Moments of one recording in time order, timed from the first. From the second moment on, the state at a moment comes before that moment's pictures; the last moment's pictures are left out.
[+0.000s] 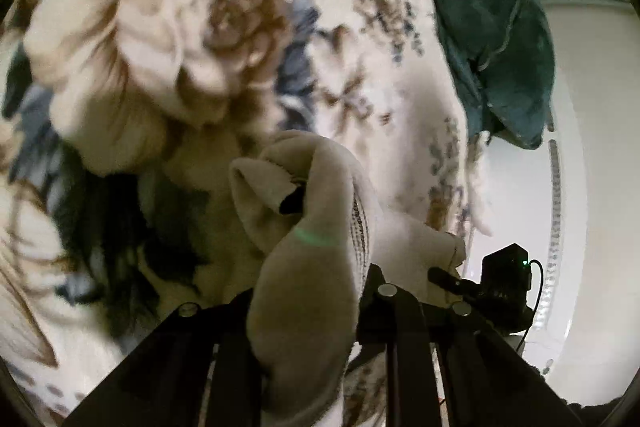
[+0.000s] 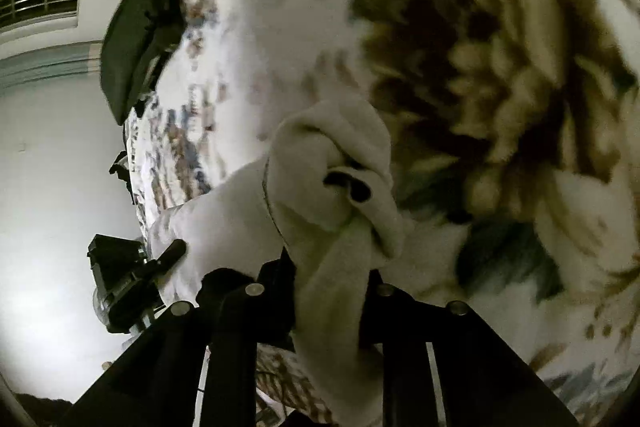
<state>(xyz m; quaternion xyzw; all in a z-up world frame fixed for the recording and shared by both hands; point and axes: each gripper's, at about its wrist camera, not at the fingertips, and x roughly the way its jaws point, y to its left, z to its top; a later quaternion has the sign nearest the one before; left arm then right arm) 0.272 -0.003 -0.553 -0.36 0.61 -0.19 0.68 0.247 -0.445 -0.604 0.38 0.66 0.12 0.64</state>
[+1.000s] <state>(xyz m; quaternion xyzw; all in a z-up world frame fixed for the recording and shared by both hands) 0.709 0.188 -0.438 -0.23 0.56 -0.10 0.79 0.710 -0.191 -0.492 0.33 0.56 0.16 0.74</state>
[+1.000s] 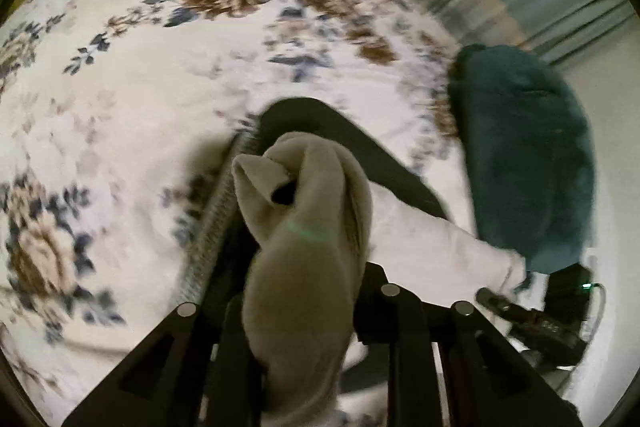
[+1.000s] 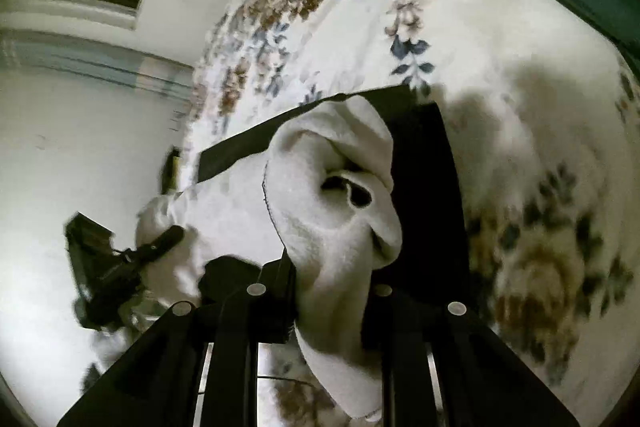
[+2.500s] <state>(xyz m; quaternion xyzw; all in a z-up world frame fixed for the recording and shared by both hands) 0.411 0.071 -0.172 -0.02 0.45 0.05 0.89 0.378 -0.170 -0.122 -0.02 0.42 -0.07 0.90</state>
